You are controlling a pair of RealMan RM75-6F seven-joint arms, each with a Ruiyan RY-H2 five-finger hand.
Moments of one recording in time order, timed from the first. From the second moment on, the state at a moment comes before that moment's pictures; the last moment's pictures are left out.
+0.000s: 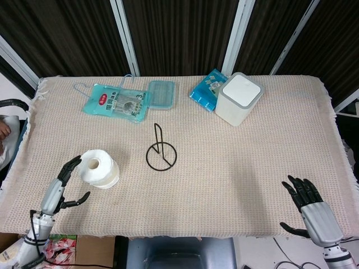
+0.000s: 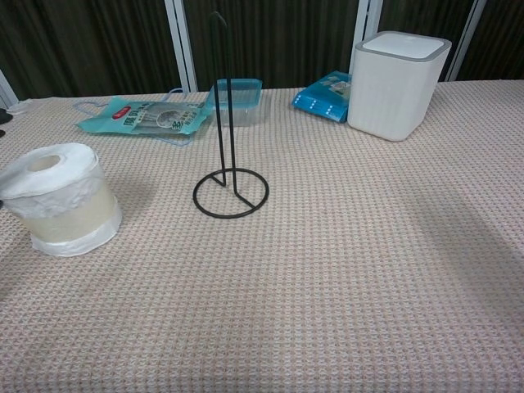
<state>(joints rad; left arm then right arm) -0.29 -1.61 -0.02 -0.93 1.66 1.54 -0.87 0.02 -1.09 -0.08 -1.66 -1.76 1.55 -0.05</state>
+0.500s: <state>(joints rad) -0.37 -1.74 -0.05 -0.79 1.59 1.40 -0.93 0.01 -1.09 -0.08 -1.66 -1.75 1.55 -0.05</state>
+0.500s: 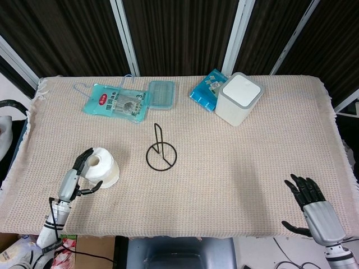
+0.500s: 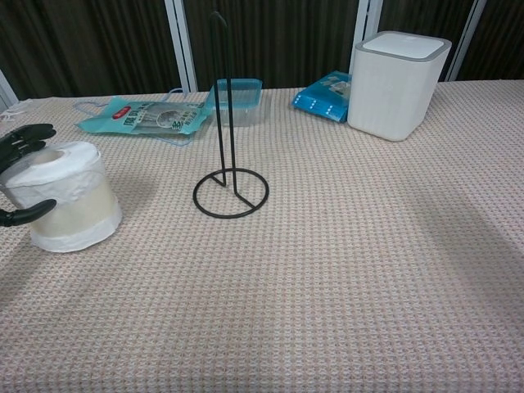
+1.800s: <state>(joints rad) -0.53 -1.54 -0.34 -1.39 1.59 1.66 -0.50 0.01 -1.05 -0.09 -1.68 -1.76 1.54 -0.02</state>
